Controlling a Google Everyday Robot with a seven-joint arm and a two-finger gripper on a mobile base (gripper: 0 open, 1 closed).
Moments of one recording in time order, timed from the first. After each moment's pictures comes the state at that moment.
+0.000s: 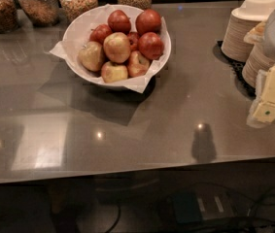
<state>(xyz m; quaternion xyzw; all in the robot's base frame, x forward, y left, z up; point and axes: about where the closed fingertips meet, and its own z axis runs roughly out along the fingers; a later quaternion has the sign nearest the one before) 0.438 -0.217 0.976 -0.60 0.78 -0.03 0.16</state>
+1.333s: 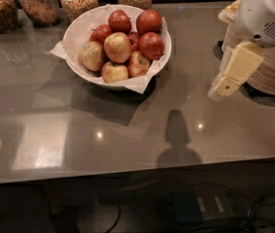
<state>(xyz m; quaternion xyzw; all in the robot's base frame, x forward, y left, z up) 0.488 -0.165 0.996 -0.60 0.76 0.00 0.27</state>
